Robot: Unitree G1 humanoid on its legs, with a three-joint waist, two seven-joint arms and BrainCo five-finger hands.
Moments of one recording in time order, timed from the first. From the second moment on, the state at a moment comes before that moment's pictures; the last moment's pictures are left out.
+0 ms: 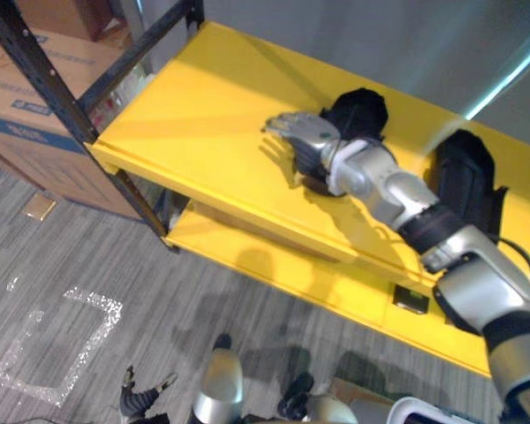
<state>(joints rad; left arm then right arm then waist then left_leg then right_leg) 0.33 0.15 0.10 0.65 -0.11 -0.23 0.37 -1.17 -0.53 0.76 0.58 -0.62 -0.10 0.17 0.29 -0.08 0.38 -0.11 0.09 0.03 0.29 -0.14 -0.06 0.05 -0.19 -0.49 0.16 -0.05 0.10</state>
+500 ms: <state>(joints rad) 0.32 0.15 0.10 0.61 -0.11 -0.17 0.34 -1.21 -0.58 0.77 0.60 -0.48 -0.11 0.44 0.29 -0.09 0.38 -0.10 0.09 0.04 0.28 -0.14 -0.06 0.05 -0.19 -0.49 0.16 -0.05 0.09</state>
